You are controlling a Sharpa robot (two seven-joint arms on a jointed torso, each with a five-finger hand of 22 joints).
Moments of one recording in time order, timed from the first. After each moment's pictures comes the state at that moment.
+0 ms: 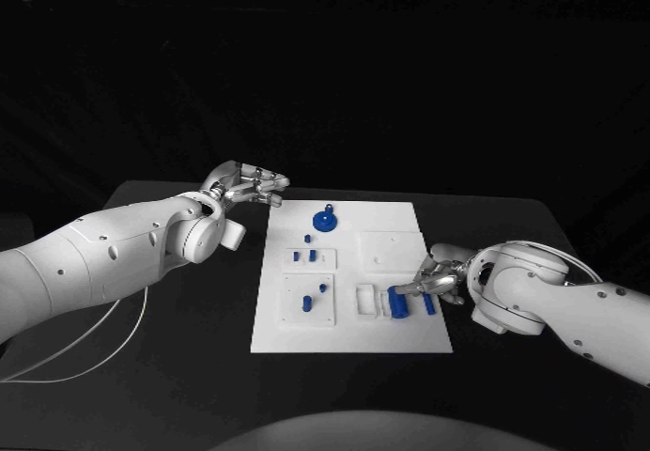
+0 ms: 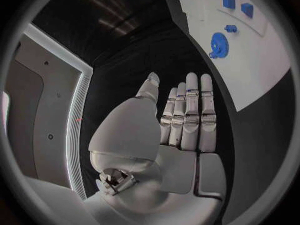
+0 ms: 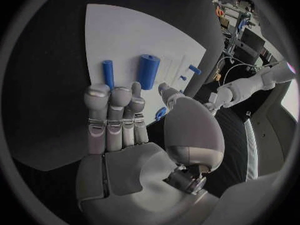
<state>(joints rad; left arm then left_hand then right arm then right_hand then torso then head) 1.21 -0.69 -0.13 1.12 -0.27 -0.24 0.33 1.37 0.01 -0.06 0.06 0.15 1.07 0.13 0.07 0.07 1.20 0.10 0.06 0.06 1.34 0.05 0.08 0.15 0.07 1.16 0.04 0.07 0.46 0.82 -0.91 0.27 1.67 -1.34 0.03 -0.64 1.00 -0.23 0.36 0.17 0.05 1.19 0.00 0.07 0.89 1.35 -0.07 0.94 1.13 1.44 -0.12 0.88 0.84 0.08 1.46 -0.14 0.77 1.23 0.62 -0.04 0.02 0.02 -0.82</state>
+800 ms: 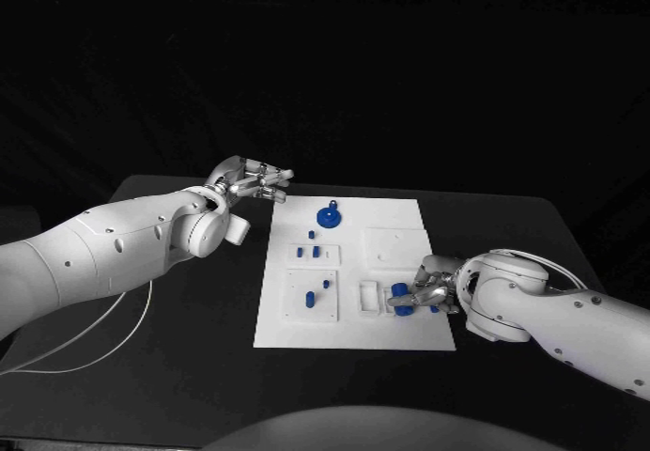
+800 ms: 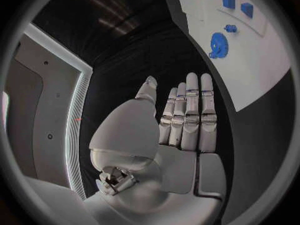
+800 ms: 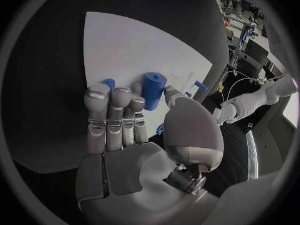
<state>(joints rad) 1.21 -0.69 -0.13 1.12 -0.26 -0.24 0.33 1.31 0.01 -0.08 0.09 0.15 1.07 0.13 0.07 0.07 1.20 0.10 0.06 0.06 1.34 0.05 0.08 0.15 0.07 1.17 0.04 0.07 0.39 0.83 -0.85 0.22 1.63 -1.40 0.07 -0.65 1.02 -0.24 0.19 0.29 0.05 1.19 0.00 0.07 0.89 1.35 -0.07 0.92 1.14 1.44 -0.12 0.88 0.88 0.08 1.47 -0.14 0.77 1.25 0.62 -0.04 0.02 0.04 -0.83</state>
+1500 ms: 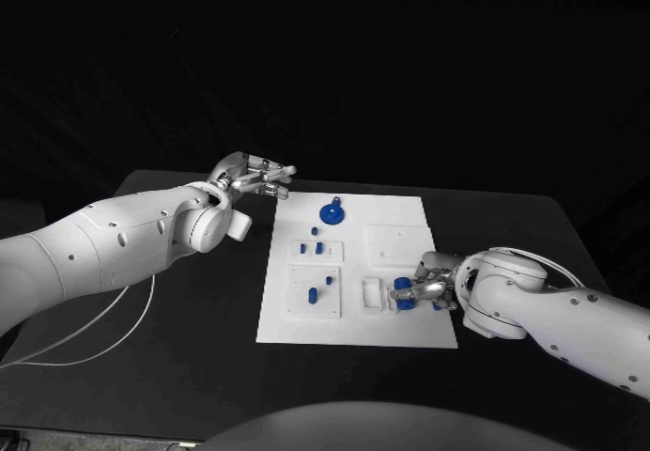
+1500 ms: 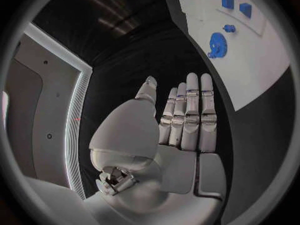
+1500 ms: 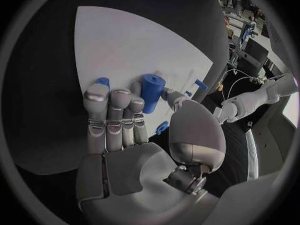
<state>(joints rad) 1.21 -0.70 -0.13 1.11 -0.26 -0.23 0.32 1.31 0.02 -0.08 0.09 0.15 1.08 0.13 0.07 0.07 1.19 0.10 0.06 0.06 1.33 0.06 0.08 0.15 0.07 1.17 0.04 0.07 0.38 0.83 -0.83 0.21 1.61 -1.39 0.05 -0.64 0.91 -0.17 0.43 0.14 0.42 1.19 0.00 0.07 0.97 1.35 -0.07 0.92 1.16 1.44 -0.12 0.89 0.91 0.08 1.47 -0.14 0.78 1.29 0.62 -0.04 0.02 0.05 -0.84</state>
